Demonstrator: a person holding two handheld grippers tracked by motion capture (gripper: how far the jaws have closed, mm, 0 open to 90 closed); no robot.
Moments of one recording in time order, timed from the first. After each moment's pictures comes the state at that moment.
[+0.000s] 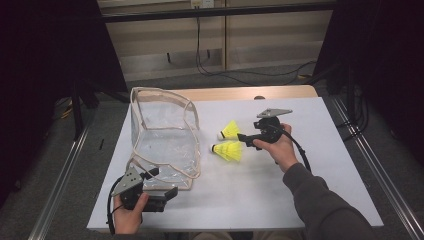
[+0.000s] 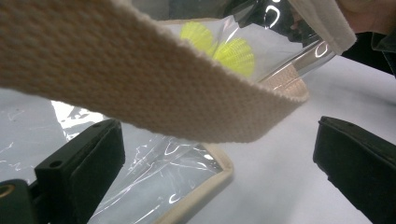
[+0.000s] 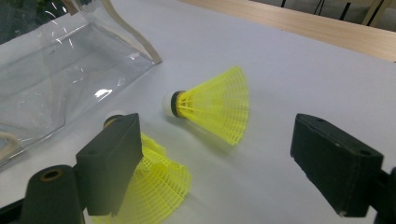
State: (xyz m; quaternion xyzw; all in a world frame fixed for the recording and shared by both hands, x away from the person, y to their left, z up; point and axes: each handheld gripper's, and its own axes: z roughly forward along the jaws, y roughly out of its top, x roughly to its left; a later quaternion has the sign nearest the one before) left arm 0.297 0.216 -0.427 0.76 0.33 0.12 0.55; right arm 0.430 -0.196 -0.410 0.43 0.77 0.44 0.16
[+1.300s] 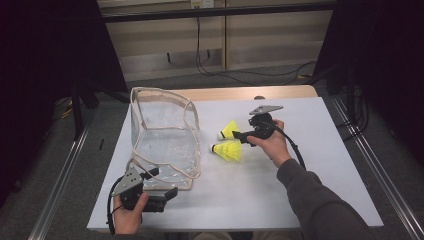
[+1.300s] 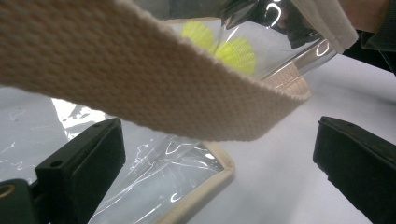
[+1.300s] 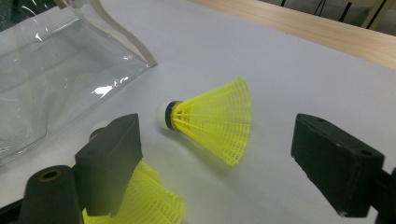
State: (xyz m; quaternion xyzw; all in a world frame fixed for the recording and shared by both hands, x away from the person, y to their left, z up) left arm 0.297 0.216 -0.428 0.76 0.32 0.13 0.55; right arm 0.448 -0.182 -0.414 0.43 0.78 0.43 0.17
